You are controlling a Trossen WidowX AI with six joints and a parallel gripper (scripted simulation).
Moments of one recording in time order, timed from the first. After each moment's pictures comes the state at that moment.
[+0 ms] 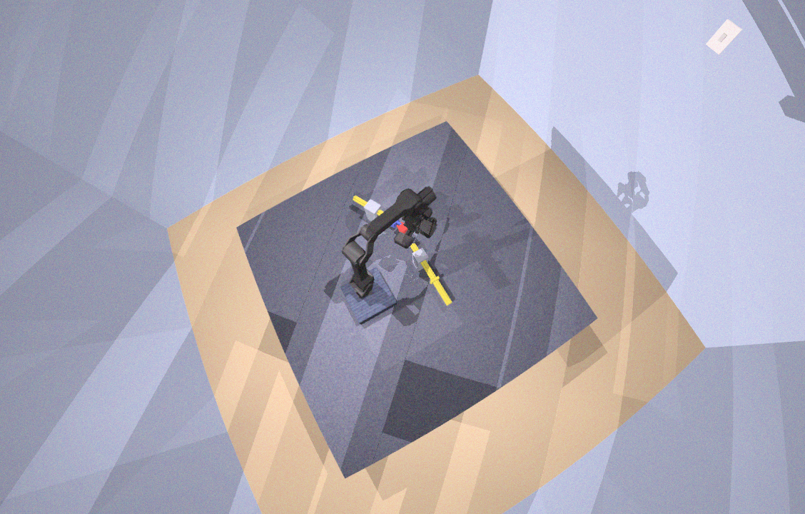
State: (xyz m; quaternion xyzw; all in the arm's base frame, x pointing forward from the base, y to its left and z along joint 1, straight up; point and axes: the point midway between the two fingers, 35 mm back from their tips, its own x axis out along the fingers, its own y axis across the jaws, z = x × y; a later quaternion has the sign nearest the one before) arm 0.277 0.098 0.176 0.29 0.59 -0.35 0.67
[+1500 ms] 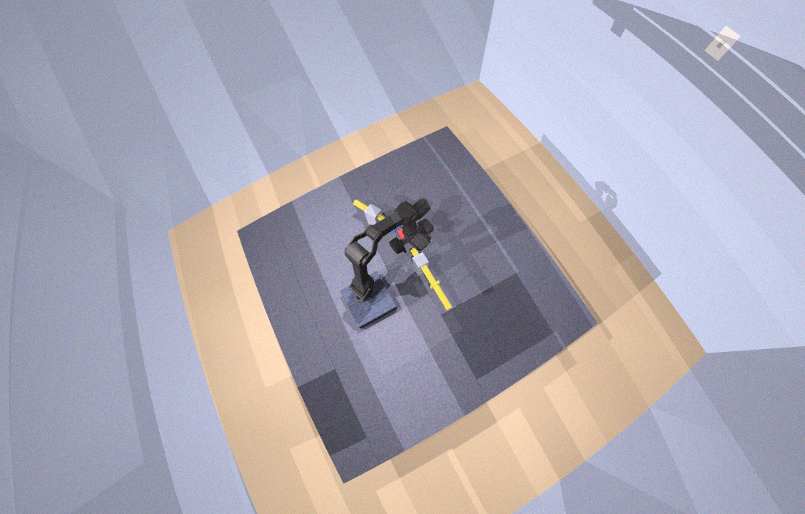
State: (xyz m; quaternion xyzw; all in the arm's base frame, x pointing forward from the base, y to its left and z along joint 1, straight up) arm 0.275 0.114 0.090 0.40 0.49 -0.47 0.62
